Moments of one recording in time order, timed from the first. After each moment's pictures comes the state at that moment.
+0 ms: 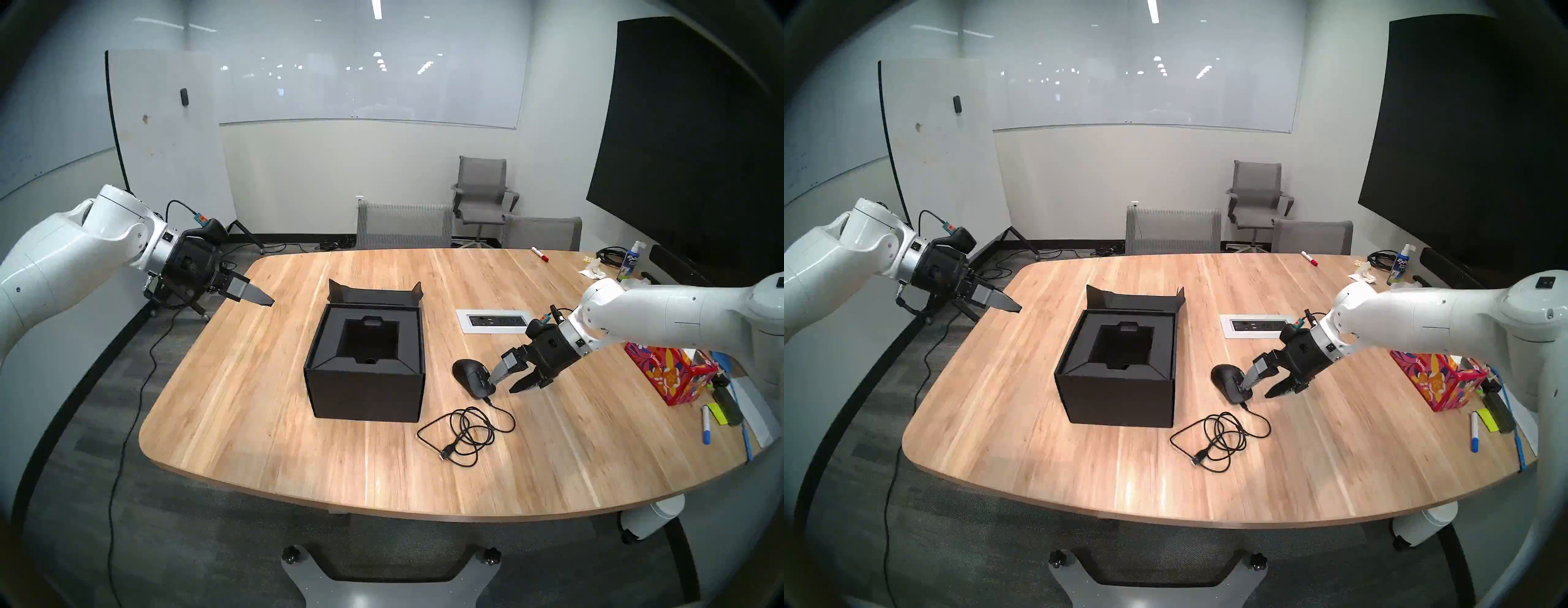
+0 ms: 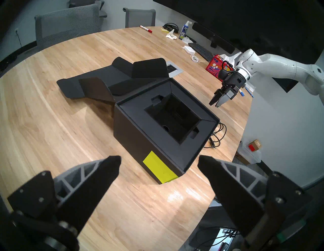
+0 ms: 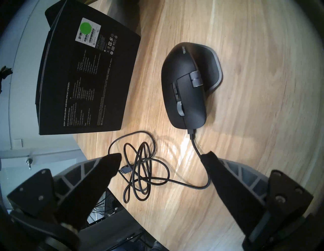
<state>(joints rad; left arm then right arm) 0.18 -0.40 -0.25 -1.31 -1.06 0.78 -1.05 0.06 -0.81 -0.72 -1.00 1.92 0.85 0.72</state>
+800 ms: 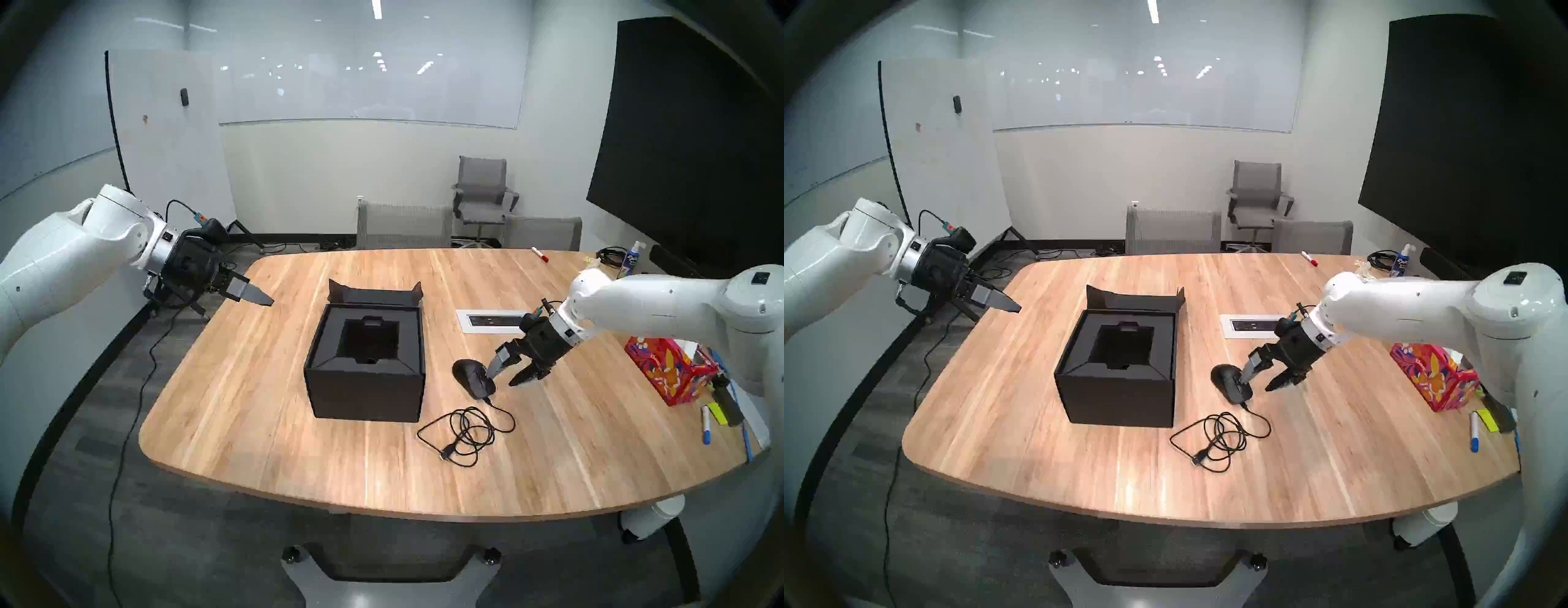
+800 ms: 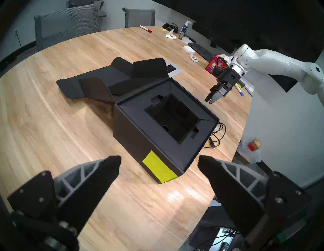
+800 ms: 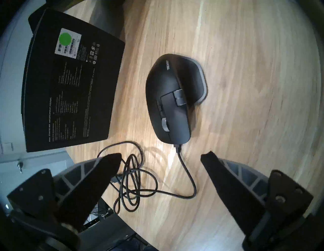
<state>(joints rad) 0.17 -0.40 -0.23 -1.31 -1.06 0.78 -1.06 0.02 -0.92 -0.72 -0.84 1.88 0.91 0.76</state>
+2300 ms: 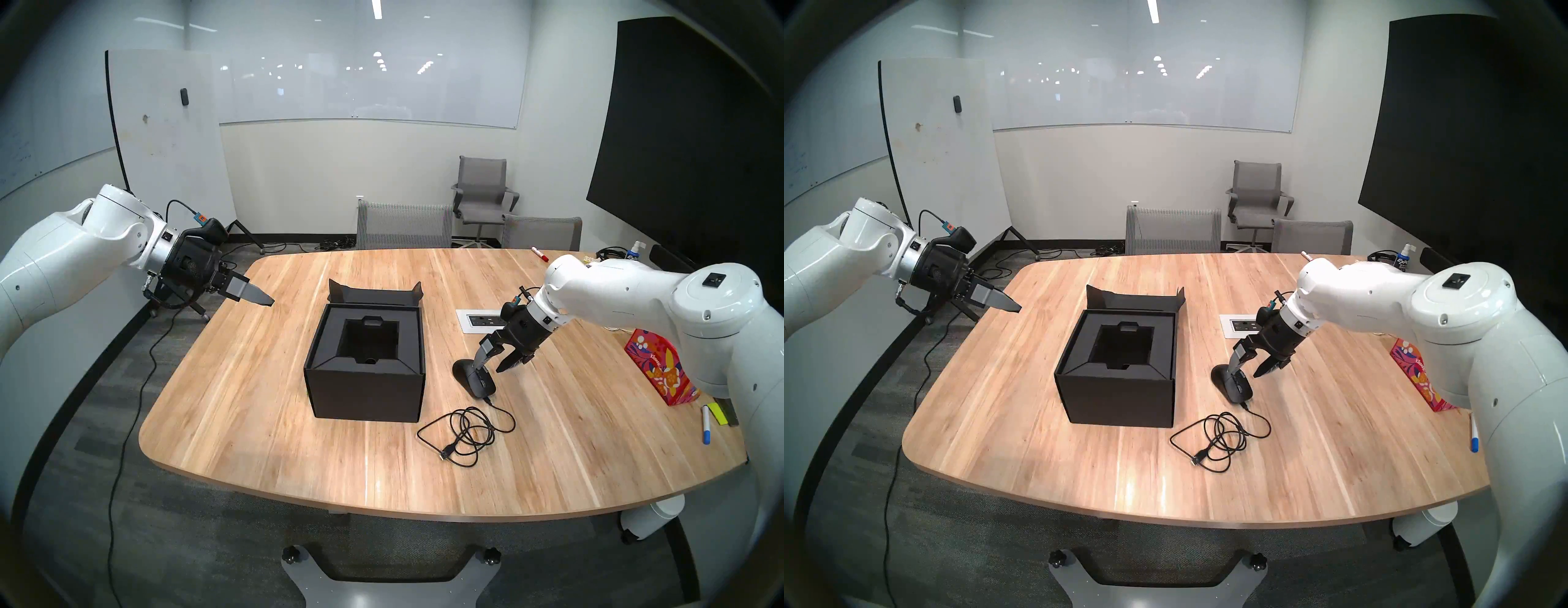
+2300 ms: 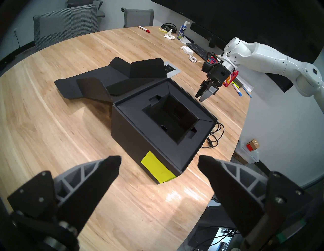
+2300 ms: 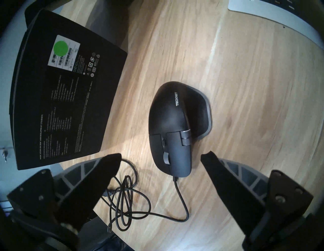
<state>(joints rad) 0.15 -0.40 -0.21 -1.30 -1.07 0.77 -1.06 -0.06 -1.12 -0.69 -0.56 1.71 0.91 0.91</state>
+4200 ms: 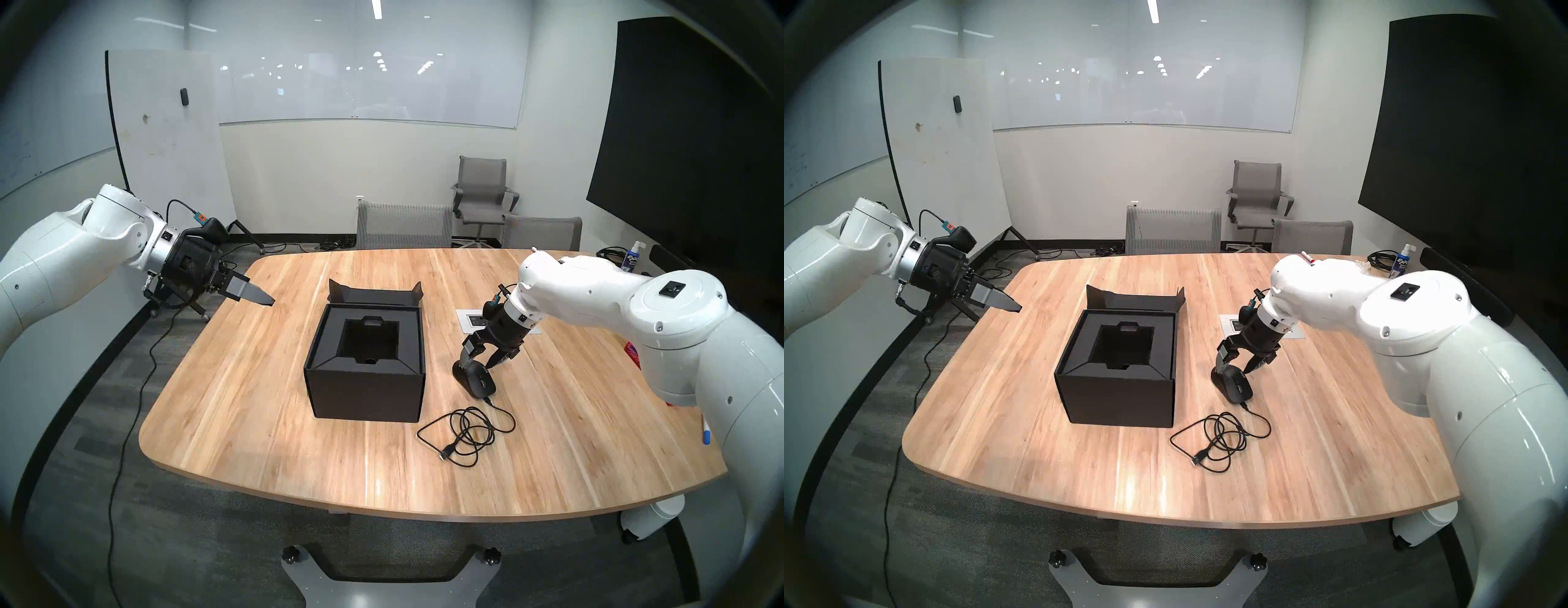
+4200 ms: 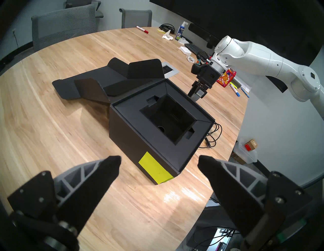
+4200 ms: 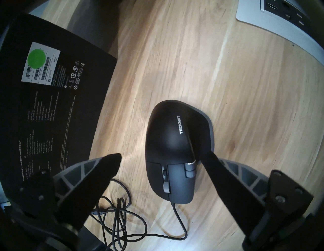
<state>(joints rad) 0.14 -0.40 -0.19 -1.31 -1.09 0.77 -1.06 -0.12 -1.28 -0.68 -0.38 1.65 0.96 0.87</state>
